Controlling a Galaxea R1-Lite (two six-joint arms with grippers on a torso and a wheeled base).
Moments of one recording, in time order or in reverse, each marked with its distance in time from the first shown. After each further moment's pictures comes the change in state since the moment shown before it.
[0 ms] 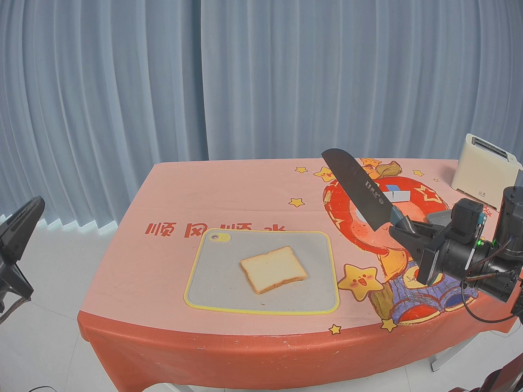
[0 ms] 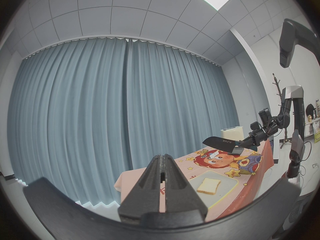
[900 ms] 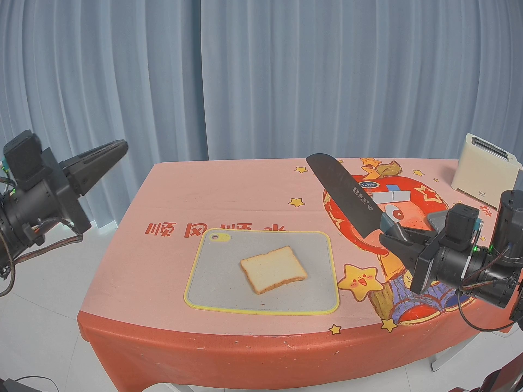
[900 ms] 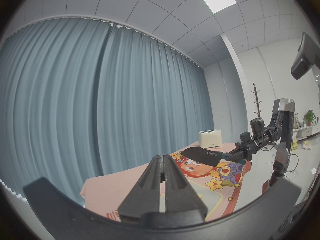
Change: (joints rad) left arm -0.258 0.391 -0.323 0.010 -0.010 -0.014; right arm 0.064 0.003 0.000 0.000 0.000 0.009
